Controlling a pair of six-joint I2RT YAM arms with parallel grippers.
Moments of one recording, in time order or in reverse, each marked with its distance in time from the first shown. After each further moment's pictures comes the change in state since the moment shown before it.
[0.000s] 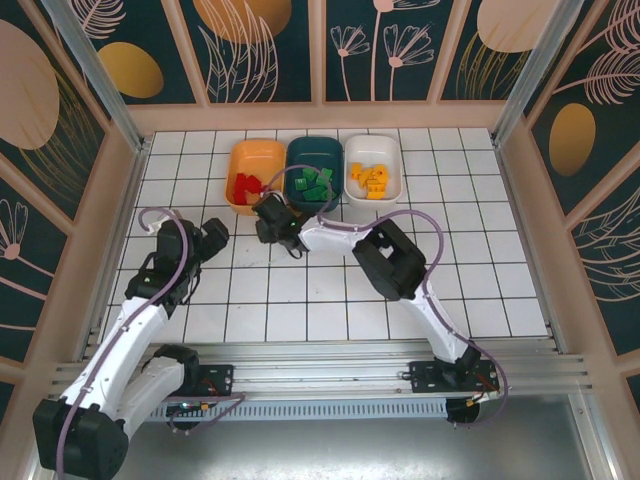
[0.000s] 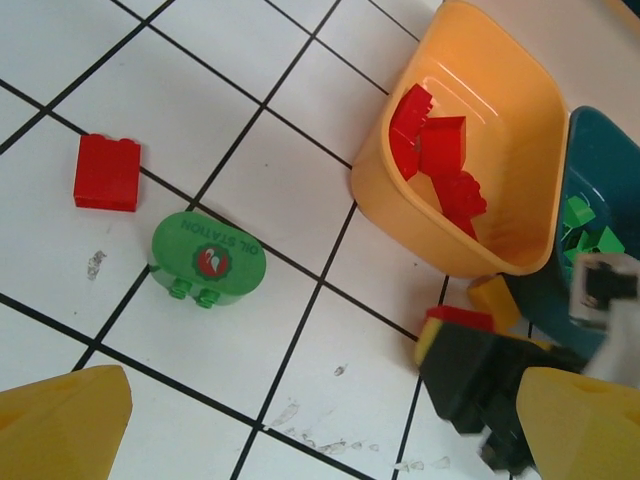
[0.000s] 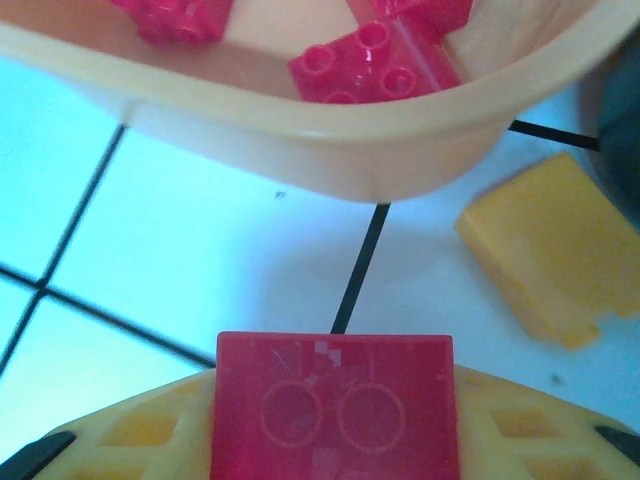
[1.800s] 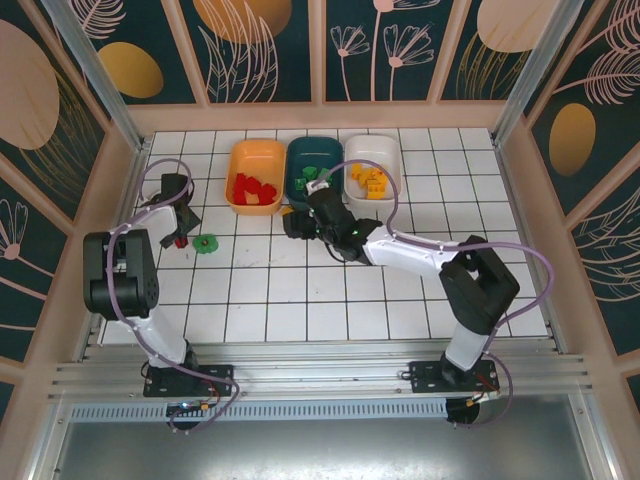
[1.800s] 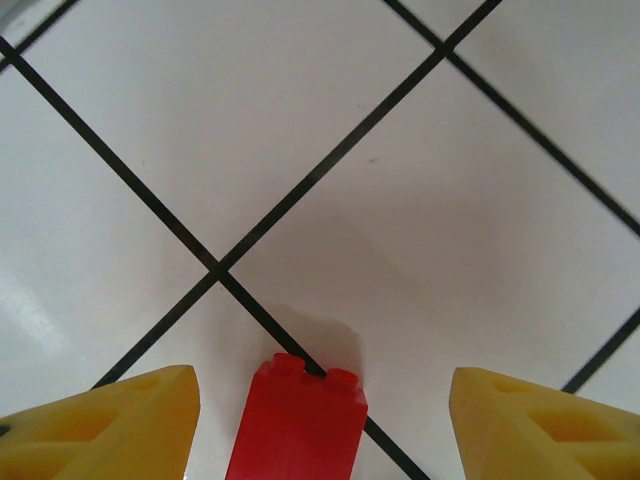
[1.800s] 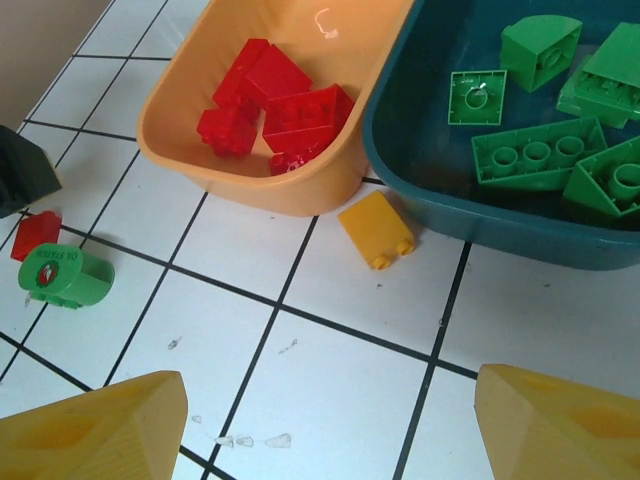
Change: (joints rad) left arm 0.291 0.945 0.473 -0.018 -0.154 0.122; right arm -0.091 -0.542 -0.529 0.210 -0.100 0.001
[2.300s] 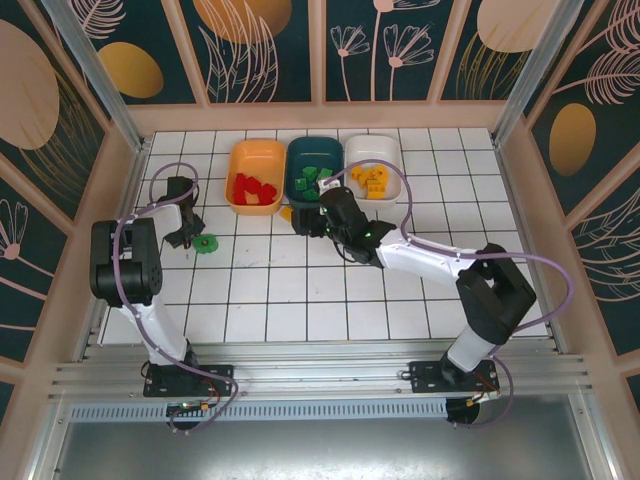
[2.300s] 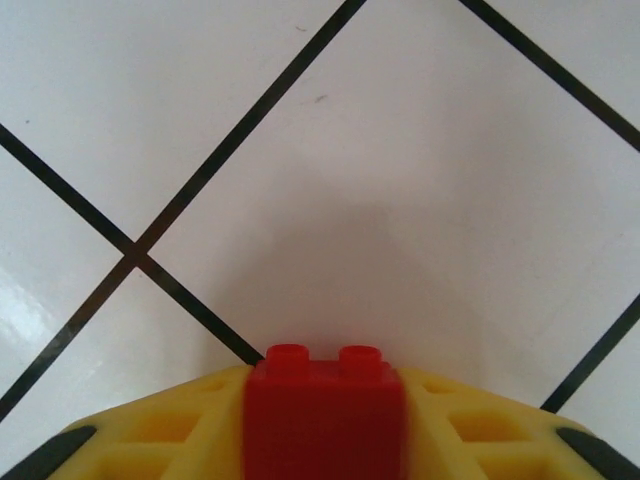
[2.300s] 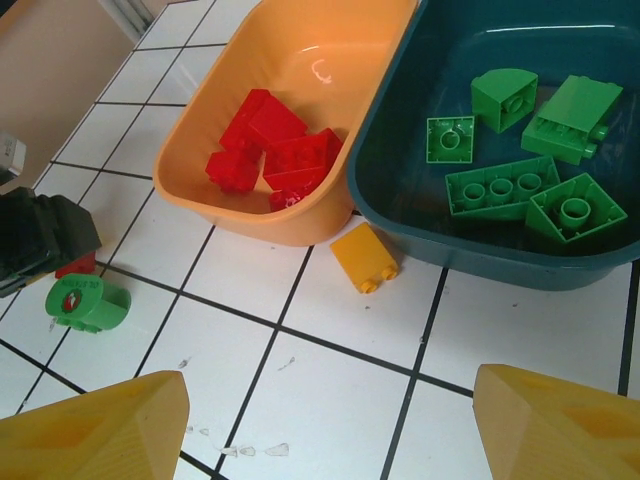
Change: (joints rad) left arm -0.001 0.053 -0.005 0.035 0.068 0.037; right arm -0.026 -0.088 -0.056 0.034 0.000 0.000
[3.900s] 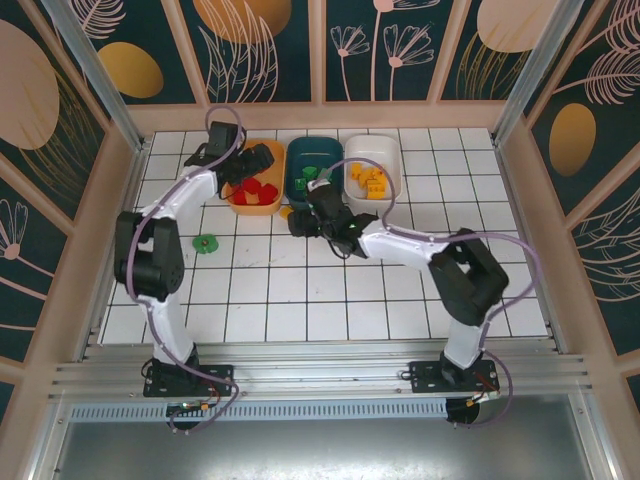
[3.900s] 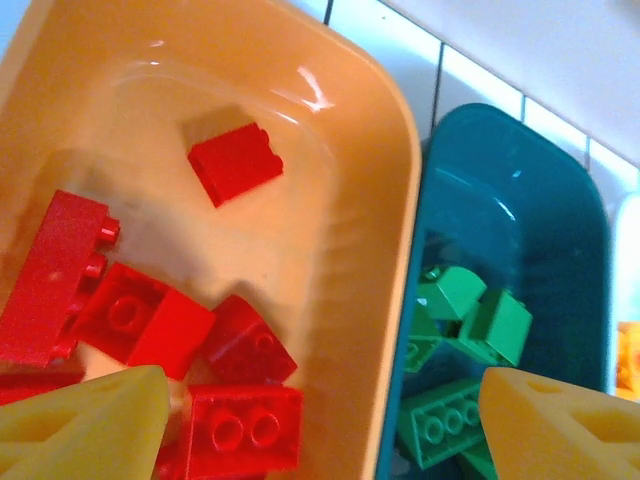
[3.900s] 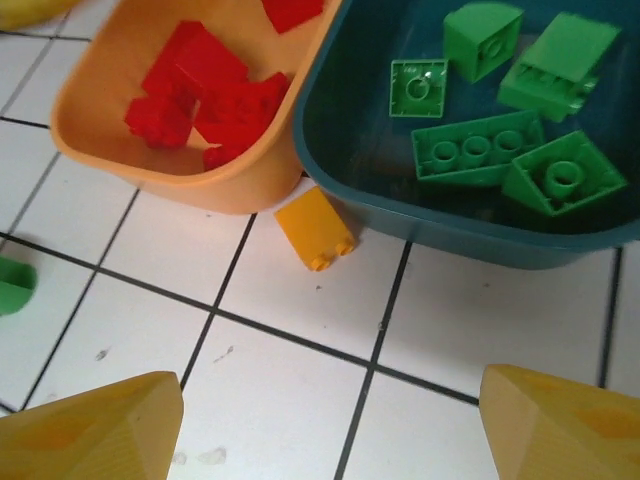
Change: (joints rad) left arm -0.286 0.003 0.424 0.014 0.409 -0.031; right arm -0.013 0.228 0.158 -0.100 0.021 -0.049
